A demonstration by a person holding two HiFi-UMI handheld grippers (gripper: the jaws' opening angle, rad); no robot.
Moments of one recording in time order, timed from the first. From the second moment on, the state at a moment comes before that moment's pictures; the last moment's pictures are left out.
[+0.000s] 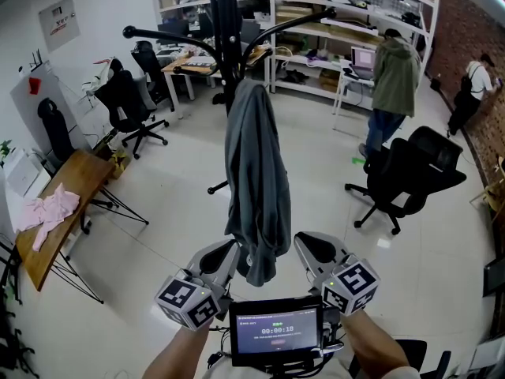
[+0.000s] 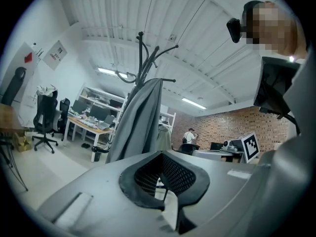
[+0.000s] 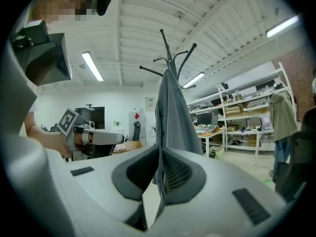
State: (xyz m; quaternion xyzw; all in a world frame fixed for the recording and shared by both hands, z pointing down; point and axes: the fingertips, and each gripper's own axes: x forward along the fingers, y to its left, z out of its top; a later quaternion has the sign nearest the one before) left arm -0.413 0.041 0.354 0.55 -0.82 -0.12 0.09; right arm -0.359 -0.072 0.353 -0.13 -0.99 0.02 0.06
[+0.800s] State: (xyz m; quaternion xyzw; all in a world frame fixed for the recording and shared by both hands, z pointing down) left arm -0.411 0.038 0.352 0.56 -0.82 -0.10 0.09; right arm -0.367 -0.075 0.349 -0.14 -0.99 0.01 0.07
